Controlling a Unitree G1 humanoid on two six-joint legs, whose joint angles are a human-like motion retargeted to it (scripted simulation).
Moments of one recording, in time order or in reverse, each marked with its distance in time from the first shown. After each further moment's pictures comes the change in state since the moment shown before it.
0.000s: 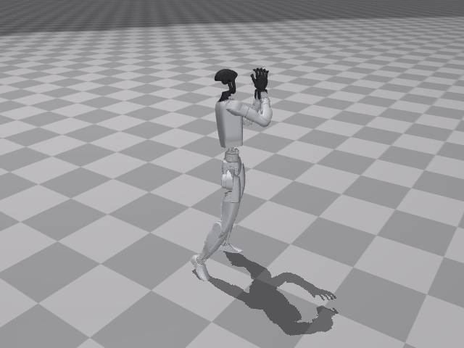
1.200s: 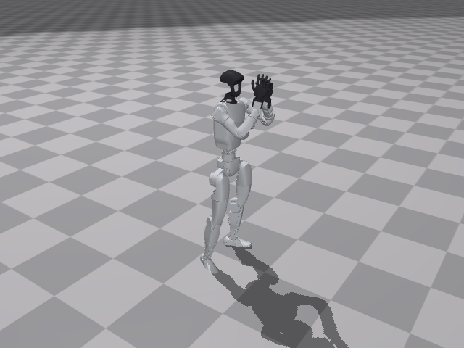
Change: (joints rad) left arm -0.168 0.042 -0.213 0.051 0.102 0.083 -0.048; right arm -0.094 0.149 -0.021 0.089 0.206 0.003 0.103; waist -0.270 0.137 0.050; left_leg -0.013 0.058 0.520 0.055 -0.029 0.067; right_leg -0.126 0.115 0.280 -0.314 -0.123 0.151
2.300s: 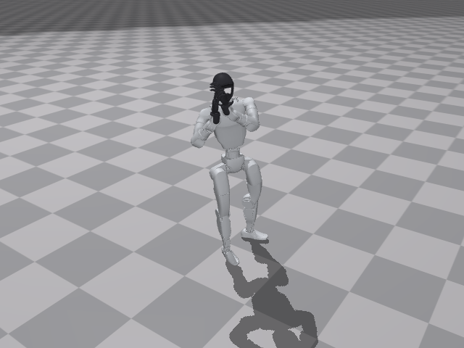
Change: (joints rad) left arm -0.256 -0.250 -0.061 0.137 -0.065 -0.091 0.060; right arm 0.097 -0.419 -0.071 -0.155 -0.122 0.012 0.007; waist -0.334 0.217 0.072; left_leg 0.050 0.166 0.410 0.048 0.075 -0.014; right_leg -0.089 0.254 0.324 -0.169 0.125 0.030
